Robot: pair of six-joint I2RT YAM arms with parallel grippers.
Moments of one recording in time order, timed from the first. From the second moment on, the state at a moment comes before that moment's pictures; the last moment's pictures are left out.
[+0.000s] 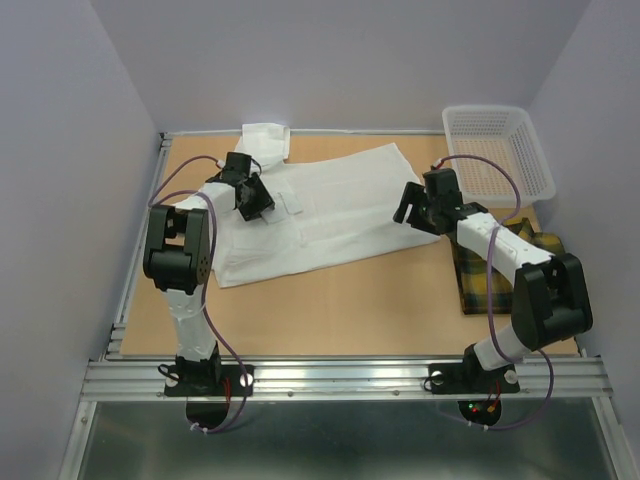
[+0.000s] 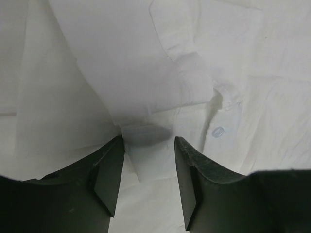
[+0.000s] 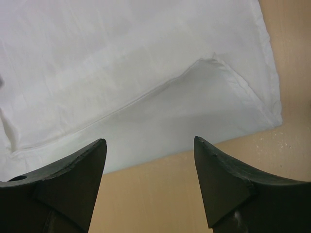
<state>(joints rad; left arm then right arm) -0.16 1.96 1.32 -0.32 0.07 -0.68 0.28 1.52 1.01 -0.28 0.07 0.55</state>
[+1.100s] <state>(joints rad) -0.17 1.96 1.77 -0.23 0.18 -0.69 0.28 1.38 0.99 -0.28 0.05 0.53</state>
